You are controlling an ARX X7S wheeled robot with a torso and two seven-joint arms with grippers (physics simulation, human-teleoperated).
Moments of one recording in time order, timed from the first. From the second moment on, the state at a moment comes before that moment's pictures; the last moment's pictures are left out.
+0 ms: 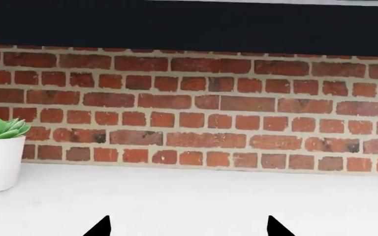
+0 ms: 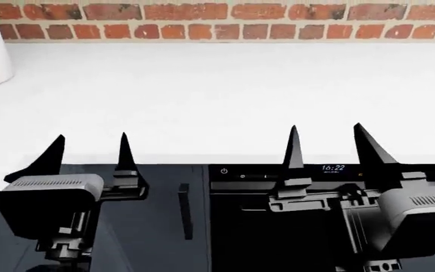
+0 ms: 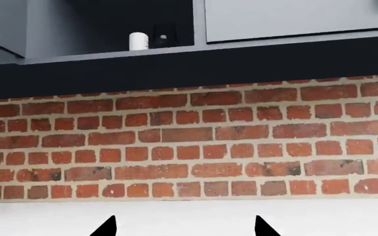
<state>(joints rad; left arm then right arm) -0.10 -0.15 -0.04 0.67 -0.20 -0.43 -0.11 0.09 0.13 -0.07 -0.92 0.21 0.55 0.14</state>
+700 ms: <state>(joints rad) -1.26 -0.05 0.03 -1.10 -0.07 -0.10 -0.03 1.00 0.52 -0.30 -0.91 1.11 0.89 0.86</state>
